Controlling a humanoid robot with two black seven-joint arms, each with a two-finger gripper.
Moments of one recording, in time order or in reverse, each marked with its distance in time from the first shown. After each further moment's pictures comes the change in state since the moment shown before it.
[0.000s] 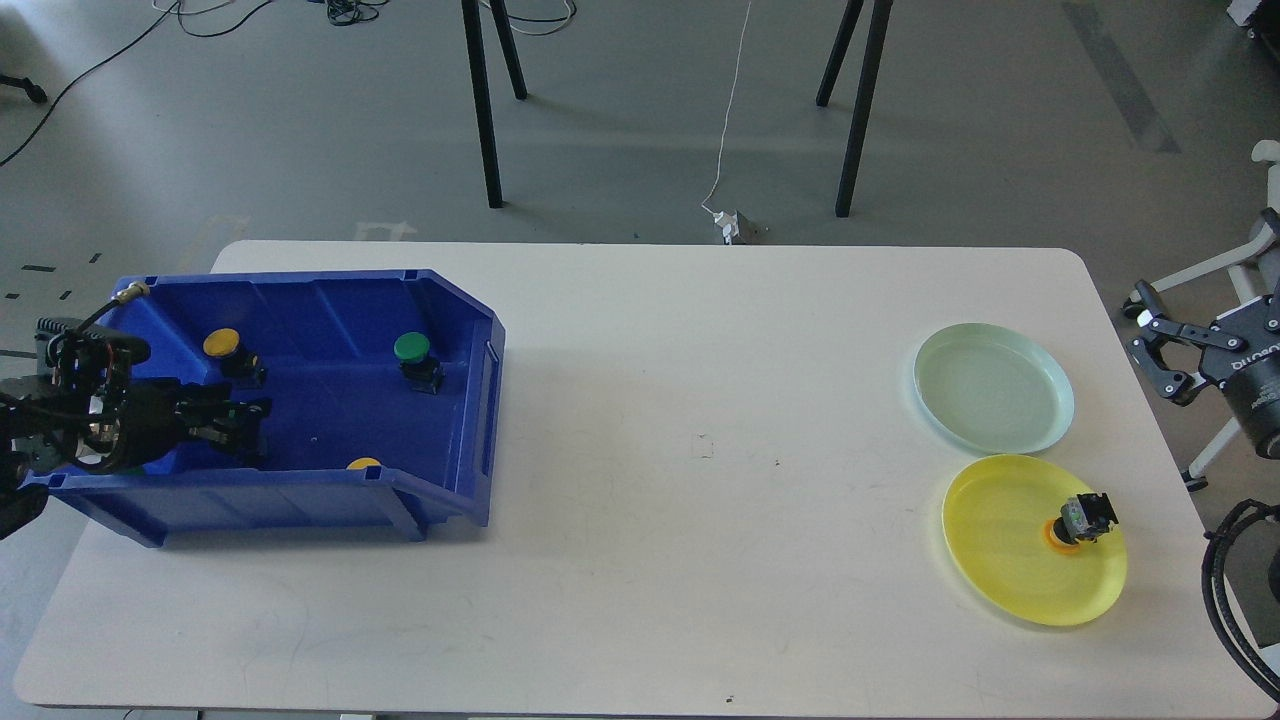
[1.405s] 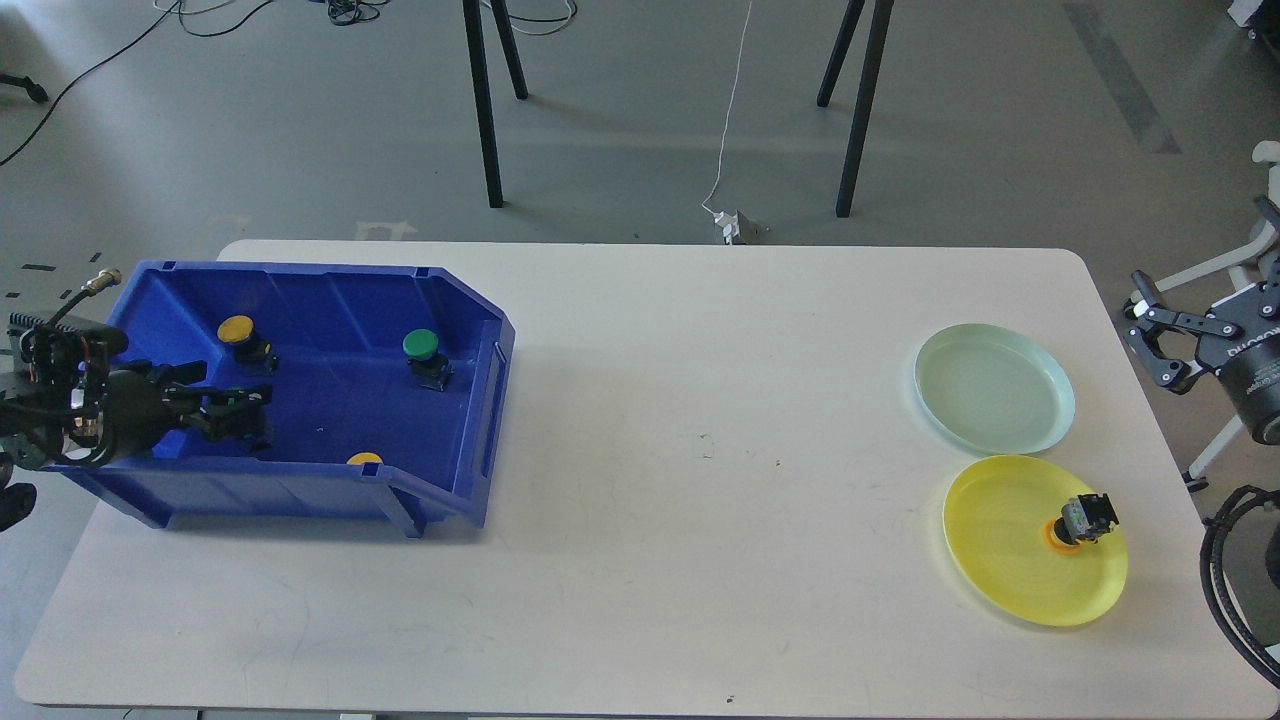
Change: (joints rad) left arm 0.008 0.041 -0.006 -0.039 -0.080 0.100 0.000; right arm 0.044 -0.007 -0.024 0.003 0.000 -0.042 -0.011
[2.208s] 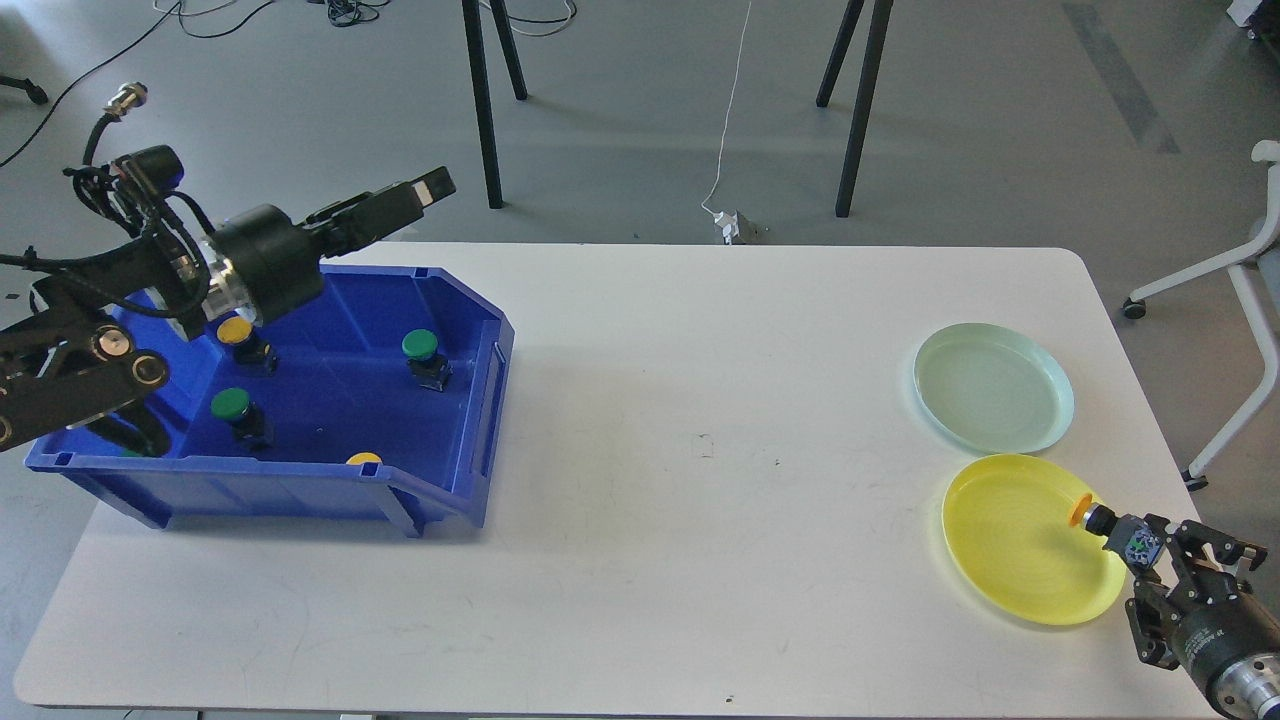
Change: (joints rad) left arm -0.184 0.132 -0.199 -0.522 -0.211 -0.010 0.000; right arm -0.319 -0.031 -0.273 -0.014 -0.250 -0.280 0.092
